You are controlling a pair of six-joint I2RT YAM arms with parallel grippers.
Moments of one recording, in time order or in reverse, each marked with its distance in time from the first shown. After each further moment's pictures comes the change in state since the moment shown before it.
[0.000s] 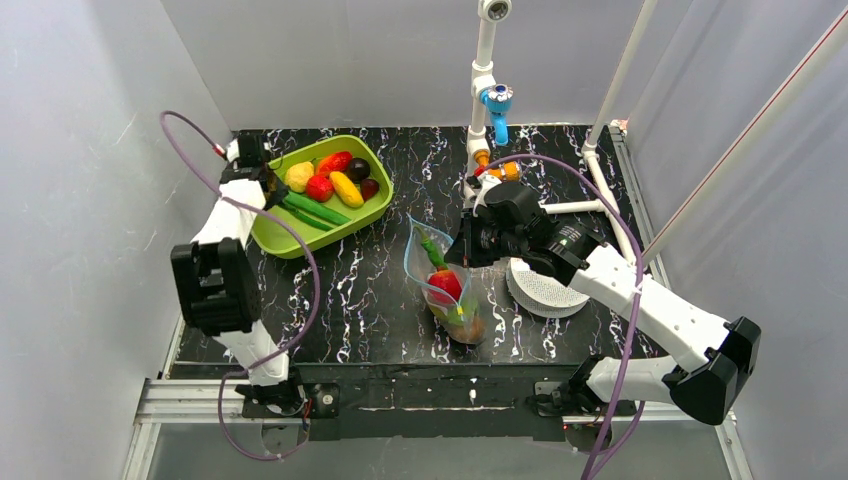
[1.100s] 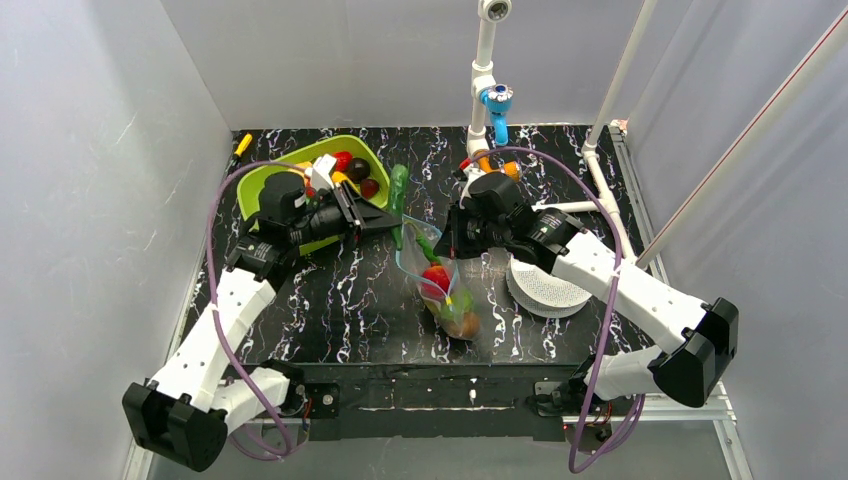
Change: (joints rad) left arm -0.449 -0.731 -0.330 0.229 0.963 -0.562; right arm 0.000 0.110 0.068 0.027 -0.013 0.002
